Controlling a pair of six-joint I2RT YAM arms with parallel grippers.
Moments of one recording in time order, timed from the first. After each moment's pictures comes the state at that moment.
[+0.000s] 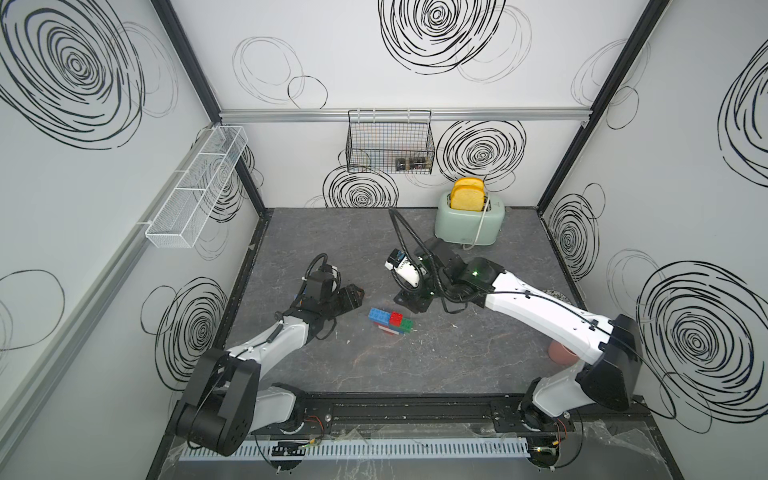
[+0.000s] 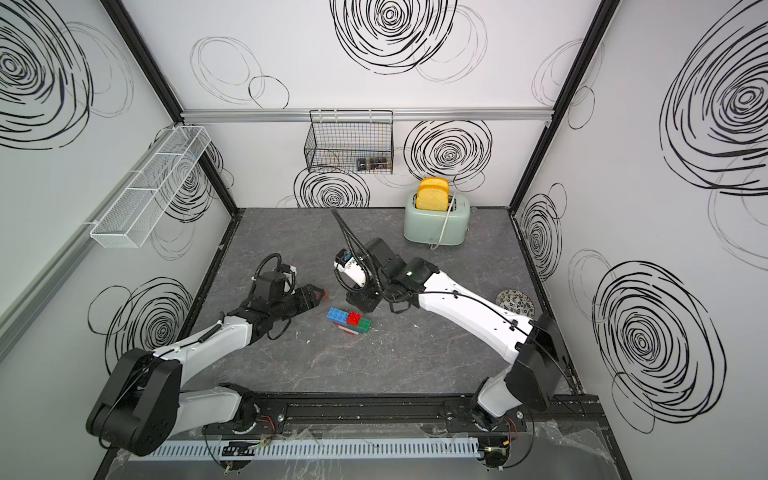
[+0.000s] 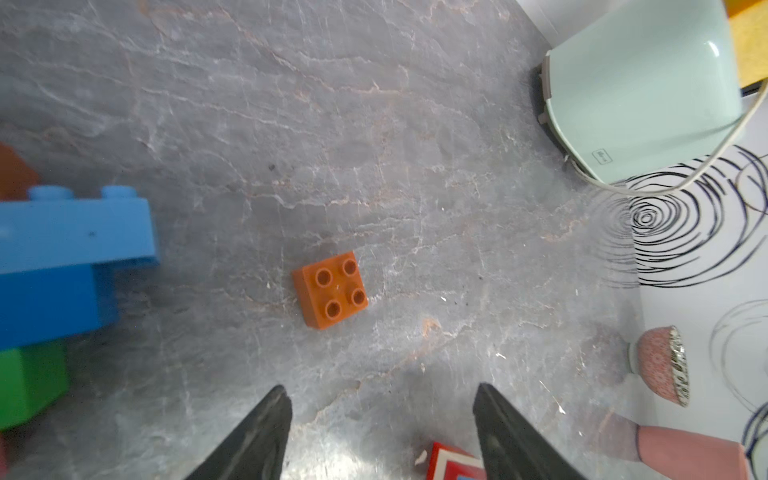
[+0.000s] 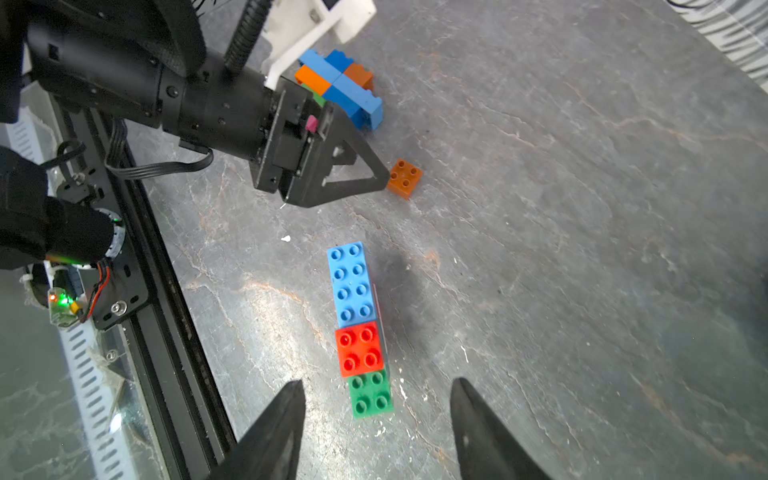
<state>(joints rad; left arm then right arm) -0.28 1.31 0.54 0.01 0.22 -0.65 0.86 1.45 1.29 -0.69 -0.16 -0.04</state>
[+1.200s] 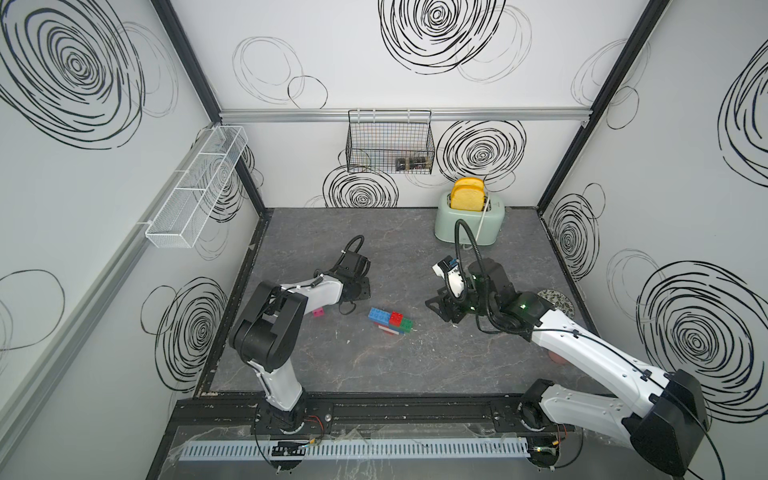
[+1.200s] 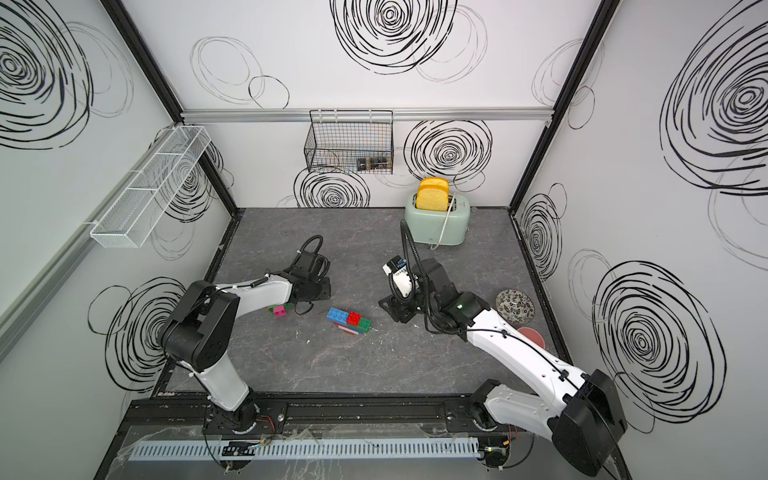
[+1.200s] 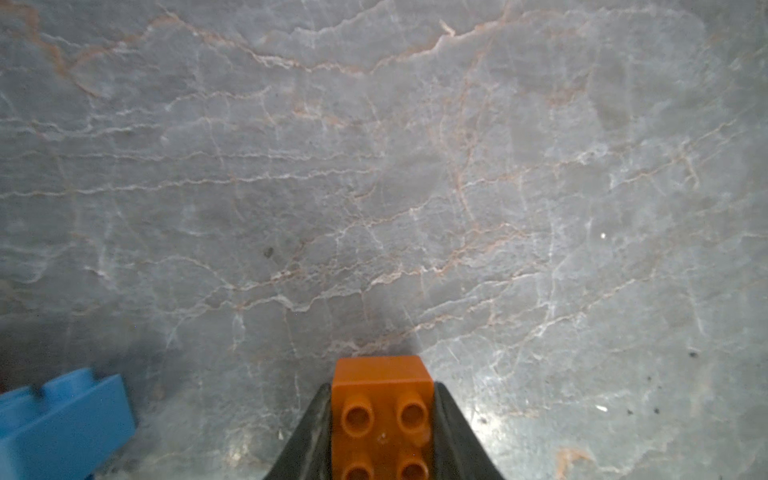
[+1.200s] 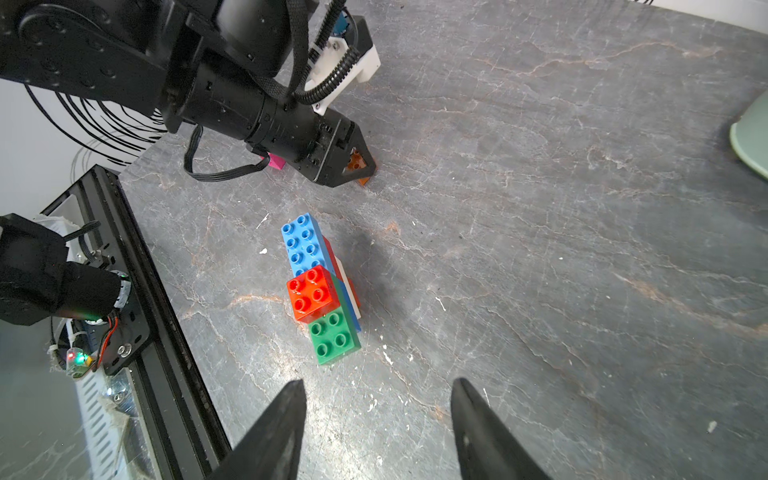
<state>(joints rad) -0.38 1.75 0.93 -0.25 -0.05 -0.47 0.69 1.11 0.84 -0.41 -0.27 0.09</state>
